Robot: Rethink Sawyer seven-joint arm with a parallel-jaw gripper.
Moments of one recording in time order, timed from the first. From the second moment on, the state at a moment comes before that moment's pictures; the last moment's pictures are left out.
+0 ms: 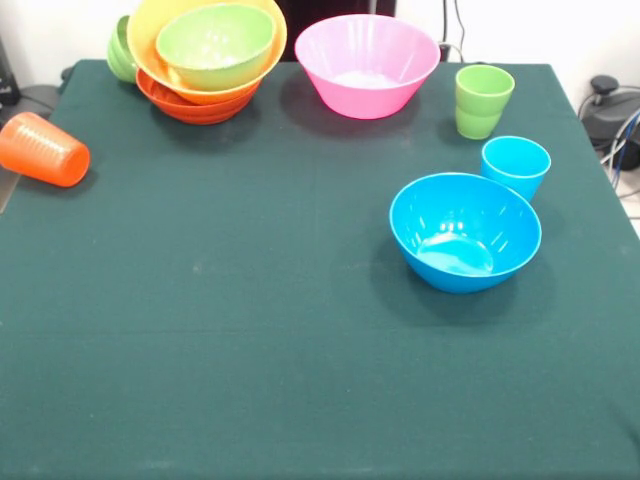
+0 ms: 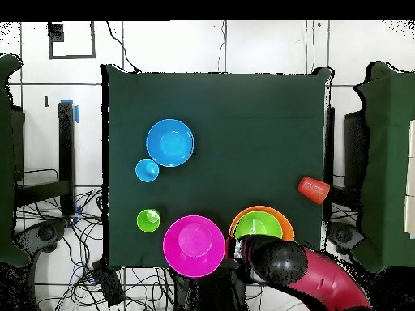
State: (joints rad) arm -0.80 -1.00 0.23 2.27 -0.15 0.61 1.45
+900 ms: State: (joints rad) arm -0.34 -0.73 -0.04 2.00 -0.36 0.40 1.75
